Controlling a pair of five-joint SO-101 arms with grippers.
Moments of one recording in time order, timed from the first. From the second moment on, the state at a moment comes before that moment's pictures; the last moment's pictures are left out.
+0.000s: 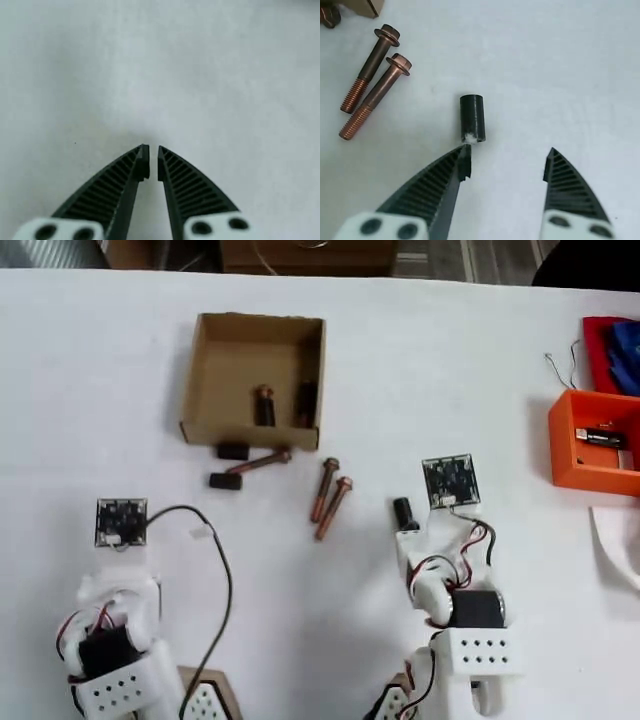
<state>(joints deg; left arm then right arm) -30.8 -103.0 95.9 73.2 -18.0 -4.1 -72.0 80.4 50.2 9.3</state>
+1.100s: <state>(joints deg) -30.8 -103.0 95.9 73.2 -18.0 -4.1 -72.5 80.4 52.5 9.3</state>
